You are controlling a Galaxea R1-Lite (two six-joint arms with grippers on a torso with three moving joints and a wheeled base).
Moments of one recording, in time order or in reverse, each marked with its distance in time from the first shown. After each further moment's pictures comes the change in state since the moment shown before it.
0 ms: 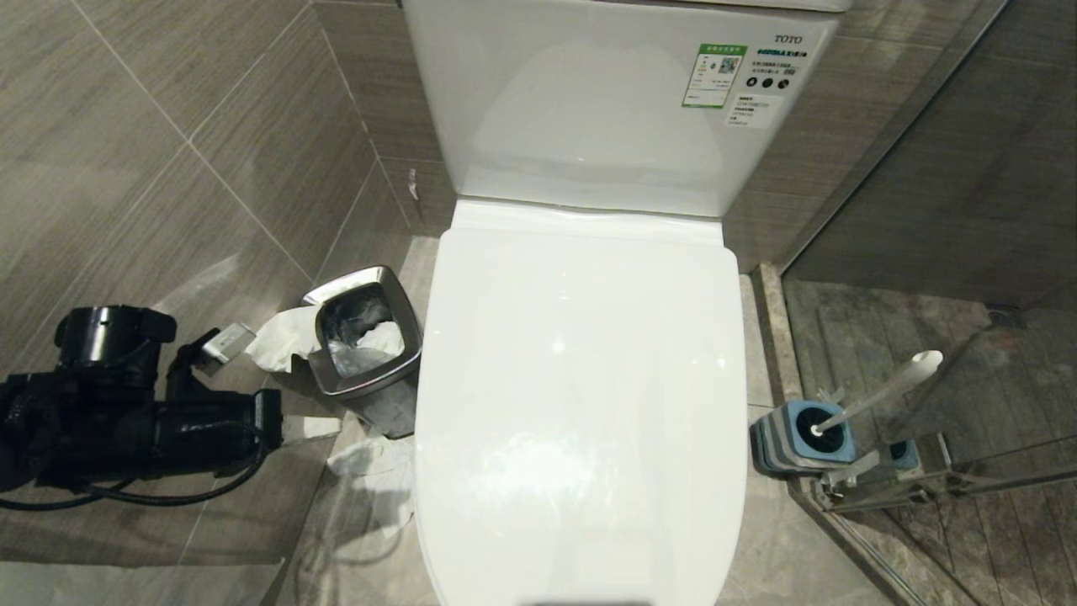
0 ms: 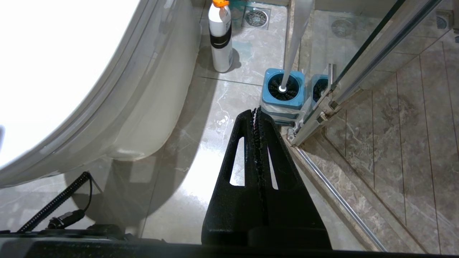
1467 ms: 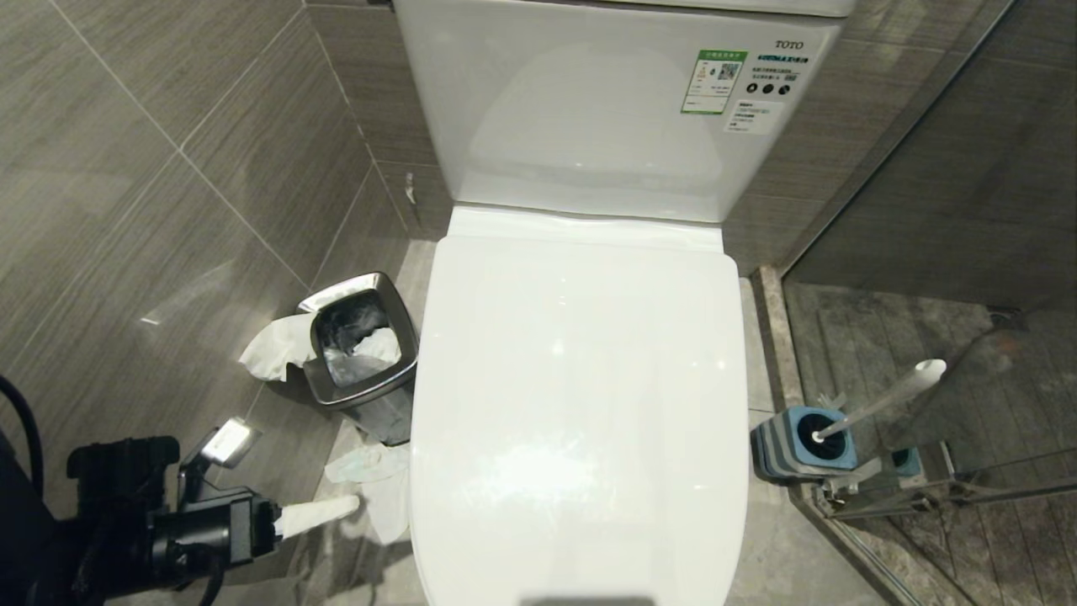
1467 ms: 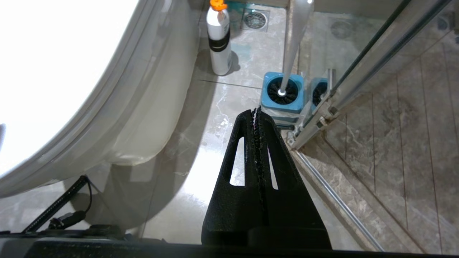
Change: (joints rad) left arm 0.101 0.332 0.486 -0.885 -0.612 0.023; right arm 0.000 0.000 0.000 0.000 0.000 0.000
